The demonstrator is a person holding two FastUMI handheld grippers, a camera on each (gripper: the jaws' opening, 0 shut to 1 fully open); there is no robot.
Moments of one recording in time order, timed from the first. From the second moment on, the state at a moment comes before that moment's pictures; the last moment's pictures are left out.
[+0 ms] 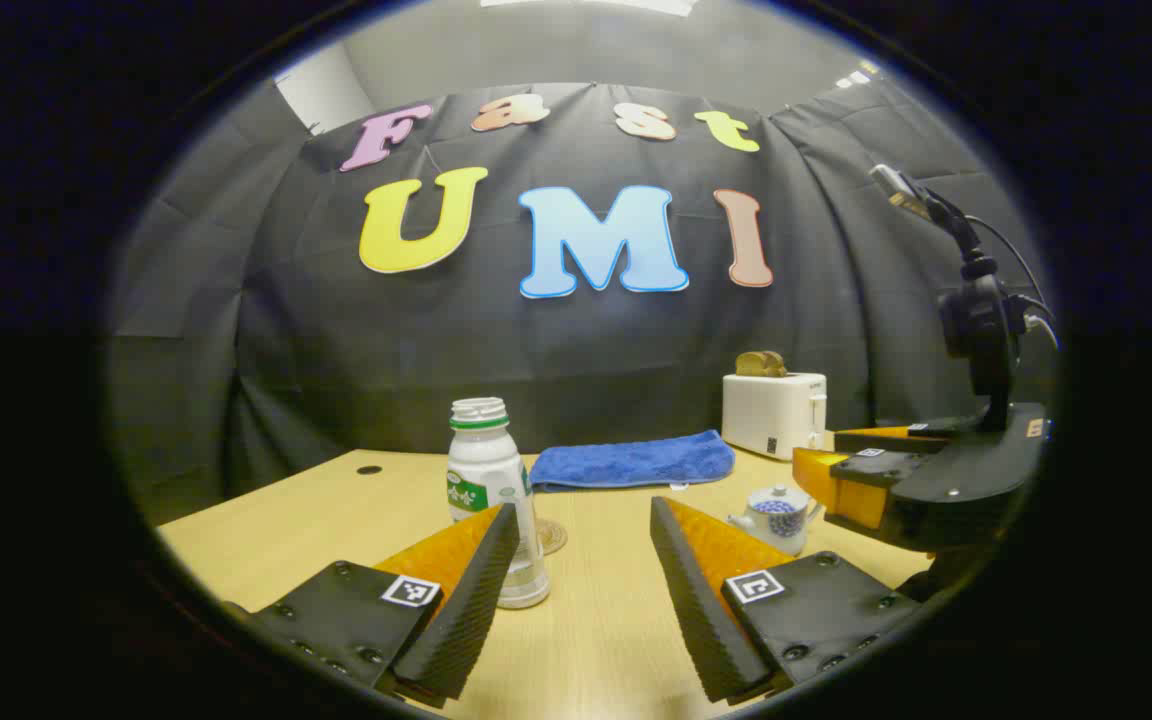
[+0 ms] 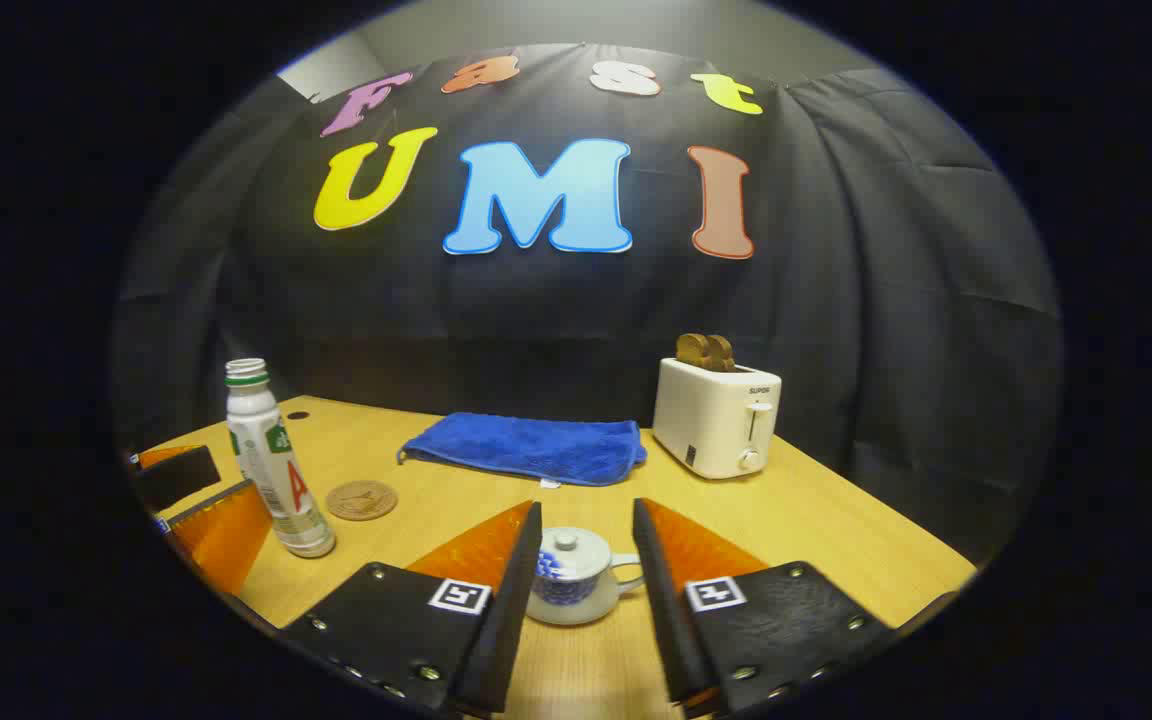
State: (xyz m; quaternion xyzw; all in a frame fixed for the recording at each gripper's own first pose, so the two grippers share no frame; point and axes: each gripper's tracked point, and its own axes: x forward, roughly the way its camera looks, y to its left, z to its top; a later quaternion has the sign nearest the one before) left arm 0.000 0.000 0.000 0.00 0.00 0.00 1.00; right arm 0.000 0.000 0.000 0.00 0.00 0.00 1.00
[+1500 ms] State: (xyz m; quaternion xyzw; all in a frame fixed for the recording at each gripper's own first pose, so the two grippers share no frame) left arm 0.021 0.027 -0.032 -0.02 0.05 0.01 1.00; right arm 0.037 0.012 -0.020 0.00 0.05 0.03 1.00
